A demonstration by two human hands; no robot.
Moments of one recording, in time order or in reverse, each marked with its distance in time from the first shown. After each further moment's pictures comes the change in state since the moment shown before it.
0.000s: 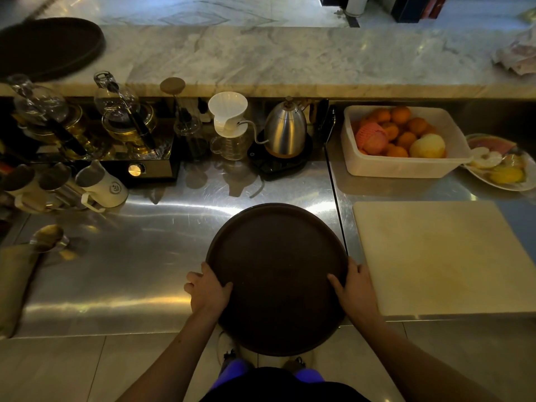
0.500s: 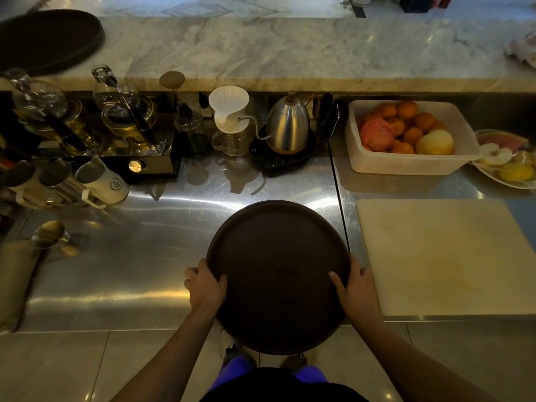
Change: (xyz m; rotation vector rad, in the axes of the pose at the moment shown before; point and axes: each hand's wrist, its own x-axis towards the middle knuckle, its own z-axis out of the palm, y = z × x) left_hand 0.004 -0.002 -0.001 -0.114 0.057 0.004; right_hand 0.000 0.006 0.005 0.076 -0.006 0.018
